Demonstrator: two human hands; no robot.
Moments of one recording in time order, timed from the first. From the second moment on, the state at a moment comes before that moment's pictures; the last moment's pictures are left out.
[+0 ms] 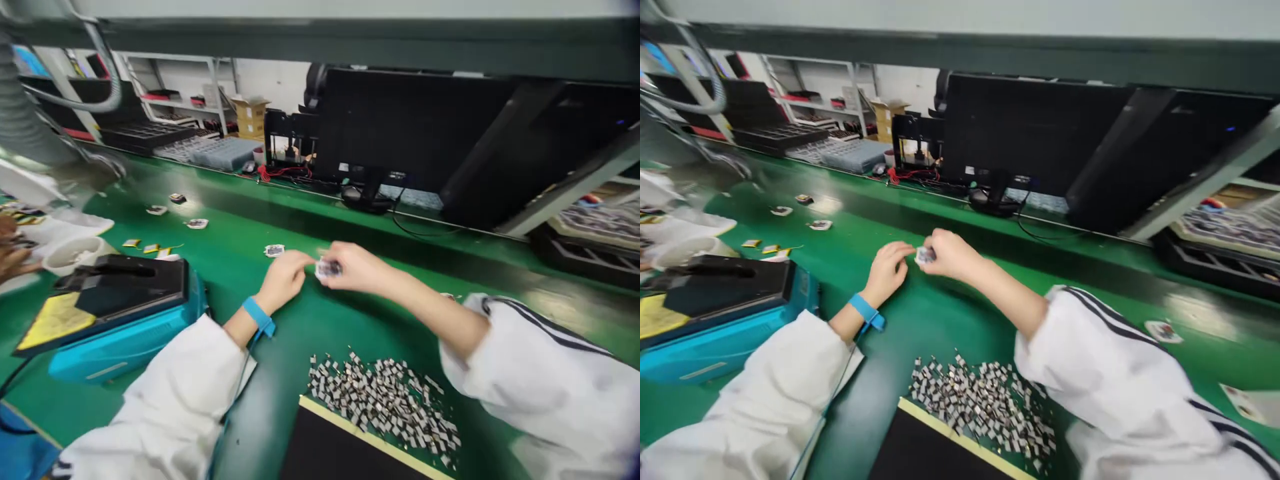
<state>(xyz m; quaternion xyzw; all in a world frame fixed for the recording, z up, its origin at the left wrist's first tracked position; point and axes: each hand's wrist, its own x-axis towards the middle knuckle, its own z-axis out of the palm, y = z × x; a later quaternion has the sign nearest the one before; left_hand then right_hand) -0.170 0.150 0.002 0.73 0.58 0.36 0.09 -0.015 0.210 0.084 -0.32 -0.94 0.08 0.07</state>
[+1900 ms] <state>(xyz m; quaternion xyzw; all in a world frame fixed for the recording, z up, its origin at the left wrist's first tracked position) -0.103 0.087 -0.002 0.82 0.44 0.29 0.22 0.089 0.135 0.024 -0.27 -0.93 0.18 0.17</state>
